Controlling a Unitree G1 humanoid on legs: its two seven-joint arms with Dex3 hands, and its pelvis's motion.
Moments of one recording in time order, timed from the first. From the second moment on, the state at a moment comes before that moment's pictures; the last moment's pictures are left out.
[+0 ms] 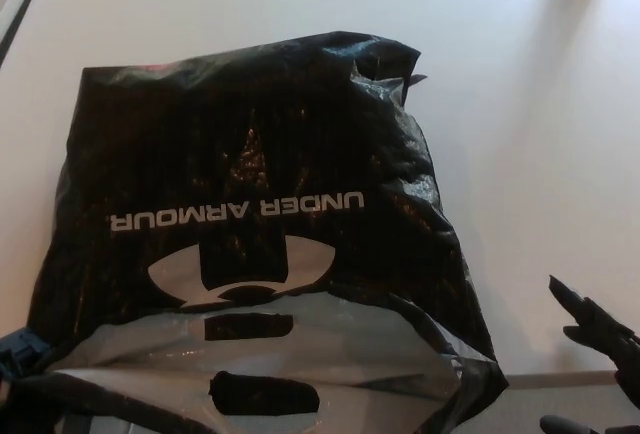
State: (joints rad) left_arm 0.06 0.48 0.10 0.55 -0.07 -0.19 -0.17; right_arm 0.17 -0.61 0.17 0.10 -0.27 -0.31 -0.01
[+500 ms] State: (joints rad) left_arm 0.05 0.47 0.09 0.58 -0.07 -0.19 -0.15; right_arm 0.14 -0.51 0.25 0.07 -0.27 -0.22 0.06
